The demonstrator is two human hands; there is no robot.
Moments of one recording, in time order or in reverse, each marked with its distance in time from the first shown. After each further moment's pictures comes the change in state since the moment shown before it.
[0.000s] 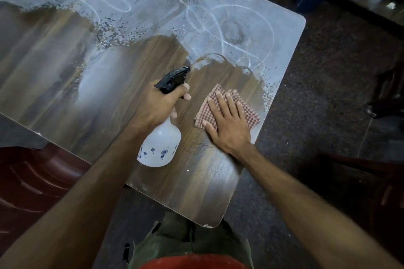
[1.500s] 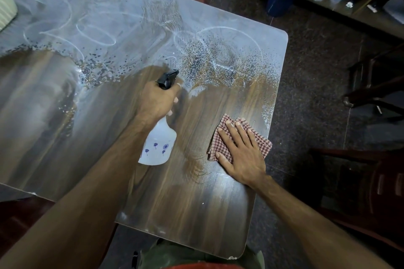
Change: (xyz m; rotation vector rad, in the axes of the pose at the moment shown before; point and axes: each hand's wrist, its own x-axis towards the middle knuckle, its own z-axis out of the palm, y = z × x) left_hand 0.103 0.026 -0.023 0.161 0.040 -0.073; right_hand -0.017 0.000 0.001 -0.028 0.030 0.132
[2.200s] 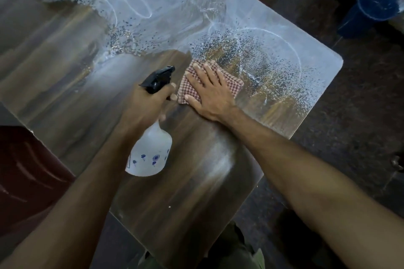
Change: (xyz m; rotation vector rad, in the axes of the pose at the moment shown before) left_hand -0.044 -0.005 0.012 -0.227 0.238 -0.111; right_hand 0.212 -0.032 -0.033 -0.096 -0.179 -0.503
